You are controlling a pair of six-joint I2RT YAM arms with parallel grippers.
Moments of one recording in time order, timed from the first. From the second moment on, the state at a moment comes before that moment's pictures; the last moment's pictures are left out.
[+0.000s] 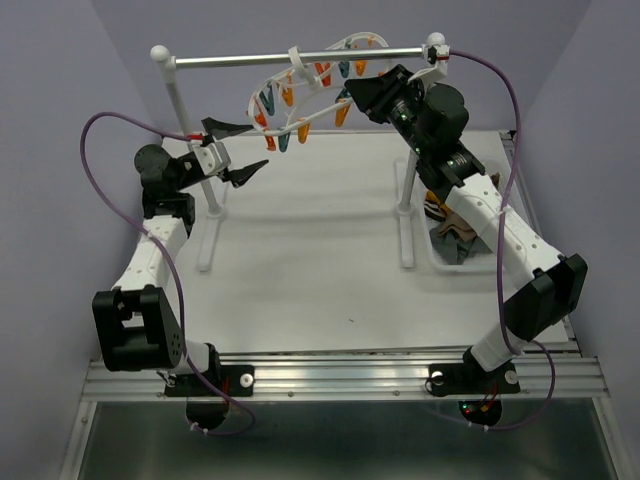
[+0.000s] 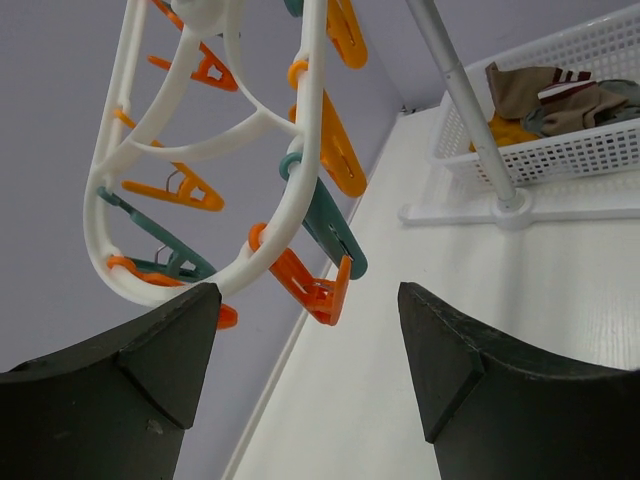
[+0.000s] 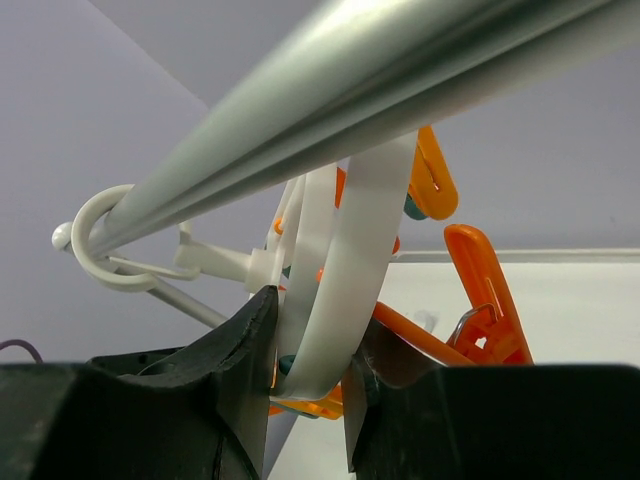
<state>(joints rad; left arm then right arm) 0.05 1.40 1.05 0.74 1.20 0.23 0.50 1.62 1.69 0.14 -0.06 0.74</state>
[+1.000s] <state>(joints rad) 0.06 1.54 0.99 1.12 1.20 -0.24 0.50 1.62 1.70 0.11 -0.07 0.74</state>
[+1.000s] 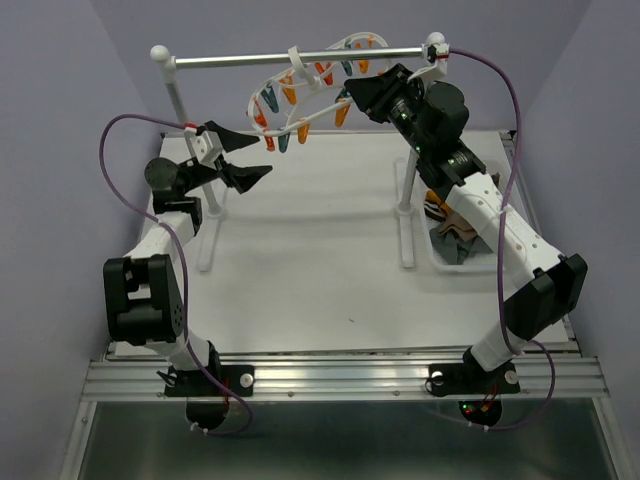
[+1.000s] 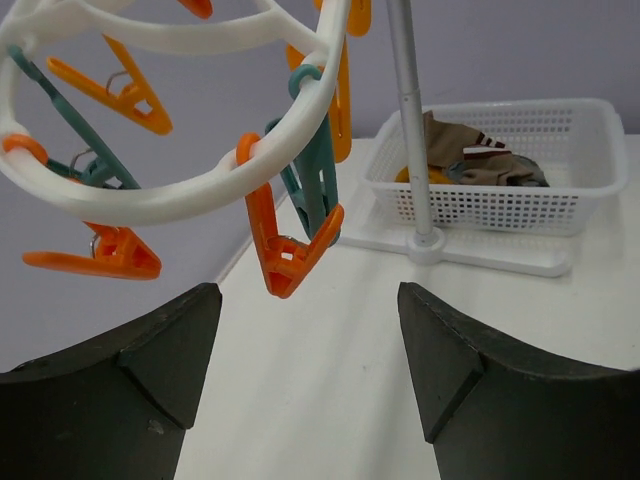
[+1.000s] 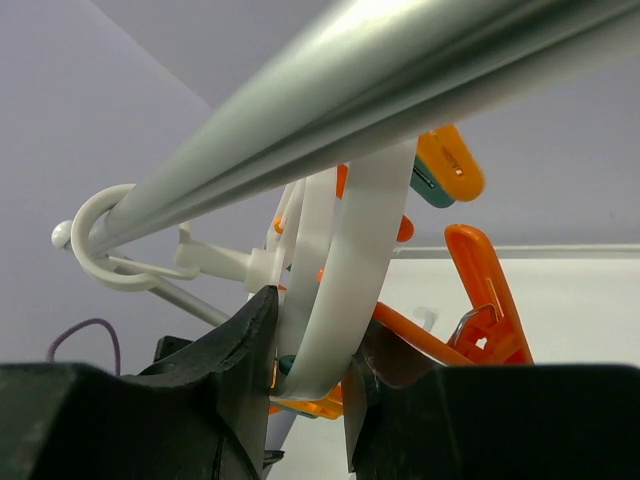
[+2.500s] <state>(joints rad) 0.01 1.64 1.12 1.16 1.16 -0.45 0.50 1.62 1.71 0.11 -0.06 0.74</state>
